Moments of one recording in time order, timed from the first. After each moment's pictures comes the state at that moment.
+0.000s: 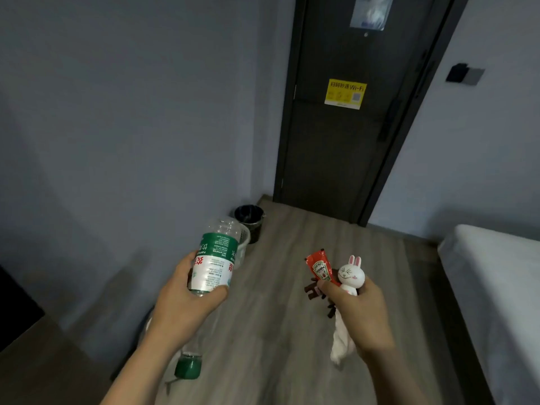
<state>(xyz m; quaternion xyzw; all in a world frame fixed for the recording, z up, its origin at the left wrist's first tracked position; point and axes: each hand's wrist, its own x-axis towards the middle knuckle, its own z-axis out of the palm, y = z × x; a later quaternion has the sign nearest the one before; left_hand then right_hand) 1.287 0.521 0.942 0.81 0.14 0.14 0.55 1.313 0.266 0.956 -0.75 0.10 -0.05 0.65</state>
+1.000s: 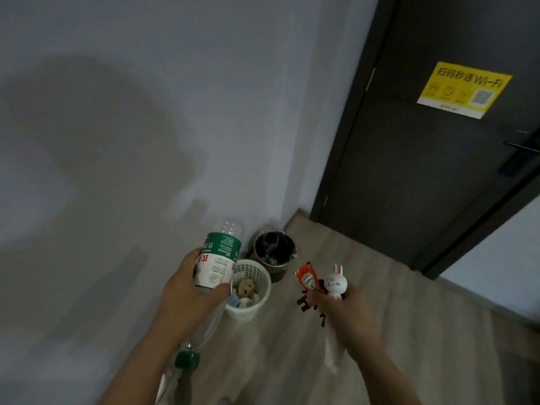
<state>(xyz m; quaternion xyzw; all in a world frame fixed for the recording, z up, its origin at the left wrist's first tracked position) 1.845 0.648 0.868 0.81 0.24 0.11 0.52 1.915 0.397 0.881 -0.81 0.06 0.12 0.57</state>
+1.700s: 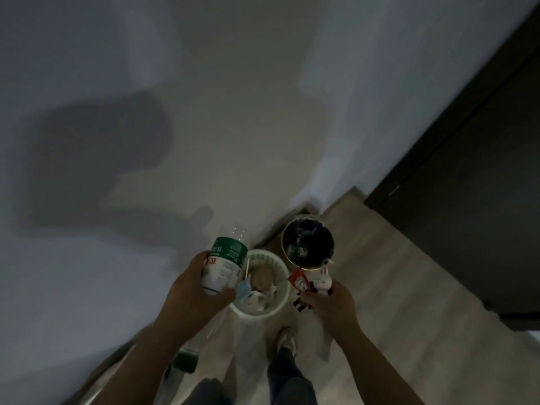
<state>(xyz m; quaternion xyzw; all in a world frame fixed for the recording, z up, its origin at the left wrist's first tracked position) 2.088 0.712 0.757 0.80 0.39 0.00 0.45 2.232 0.502 0.711 -0.83 0.03 0.32 0.44</state>
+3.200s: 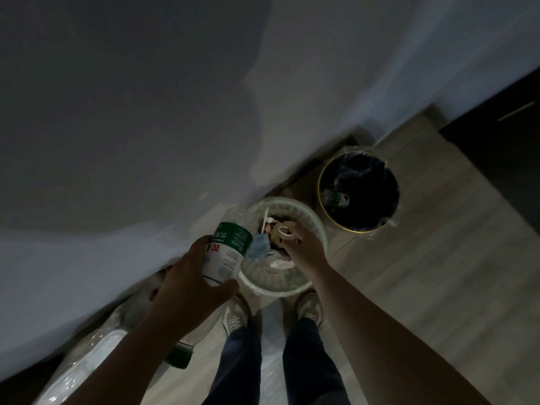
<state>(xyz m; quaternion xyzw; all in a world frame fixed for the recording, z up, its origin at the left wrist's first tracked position) 2.125 0.779 0.482 0.79 0.44 -0.15 0.40 2.298 0.656 0.382 -0.84 -0.07 0.45 0.28</state>
